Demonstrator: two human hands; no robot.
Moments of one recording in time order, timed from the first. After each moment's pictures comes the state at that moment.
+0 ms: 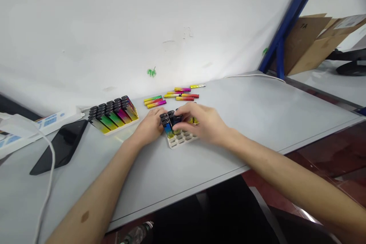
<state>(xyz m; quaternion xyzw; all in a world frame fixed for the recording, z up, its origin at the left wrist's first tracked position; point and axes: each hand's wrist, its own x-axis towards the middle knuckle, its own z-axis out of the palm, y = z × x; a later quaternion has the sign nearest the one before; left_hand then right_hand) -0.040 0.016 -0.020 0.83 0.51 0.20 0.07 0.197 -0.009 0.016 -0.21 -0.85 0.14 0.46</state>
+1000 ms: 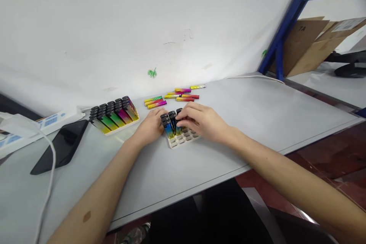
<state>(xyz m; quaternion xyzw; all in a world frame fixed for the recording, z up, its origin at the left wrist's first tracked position) -0.040 0.015 -0.018 0.84 0.50 0.19 0.05 0.202 0.004 0.007 -0.19 -0.88 0.07 0.43</state>
